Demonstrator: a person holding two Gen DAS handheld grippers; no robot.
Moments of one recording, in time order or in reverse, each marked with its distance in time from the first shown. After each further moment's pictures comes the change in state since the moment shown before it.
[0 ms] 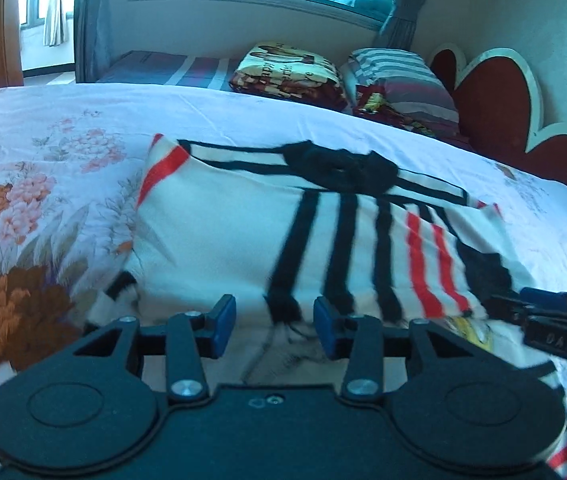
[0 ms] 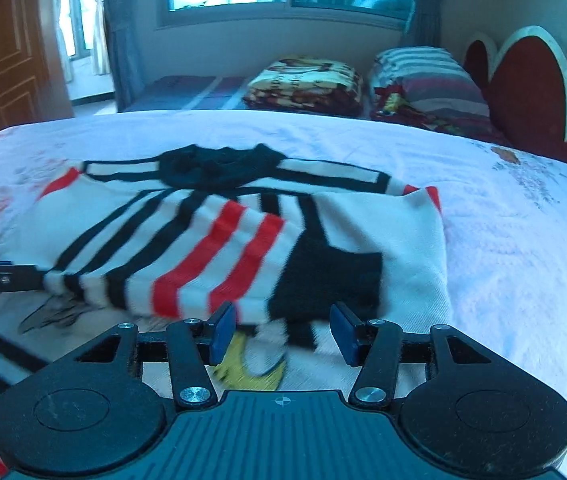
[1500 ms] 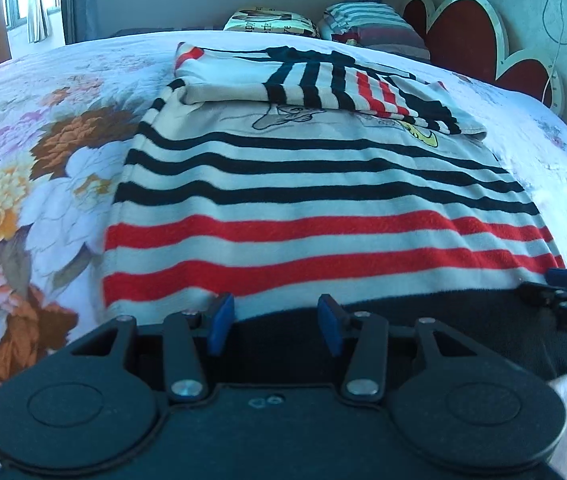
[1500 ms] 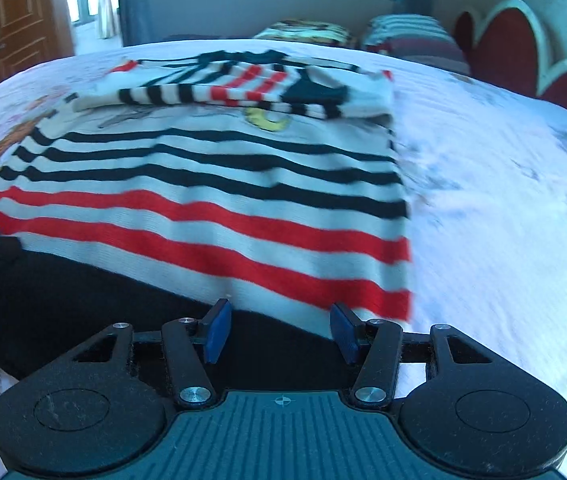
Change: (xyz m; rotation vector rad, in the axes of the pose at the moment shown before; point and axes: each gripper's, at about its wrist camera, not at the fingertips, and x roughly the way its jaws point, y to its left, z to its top) left arm -0.112 0.011 -0.161 0.106 0.086 0.011; right arm -0.128 0.015 -0.170 -0.008 0.093 -0.097
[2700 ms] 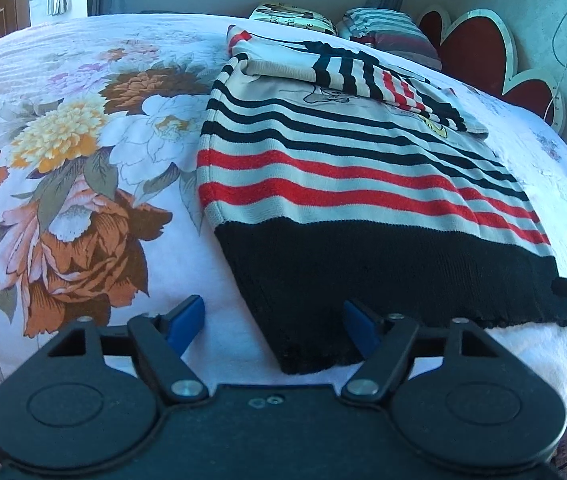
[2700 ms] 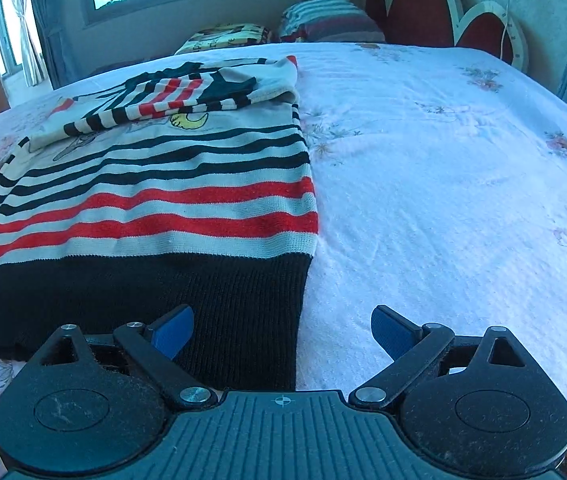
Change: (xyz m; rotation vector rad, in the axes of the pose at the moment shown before) left arm -0.044 0.049 -0.045 -0.101 0.022 -0.035; right arm -0.049 -0.022 -0.034 0.243 0.000 -0.066
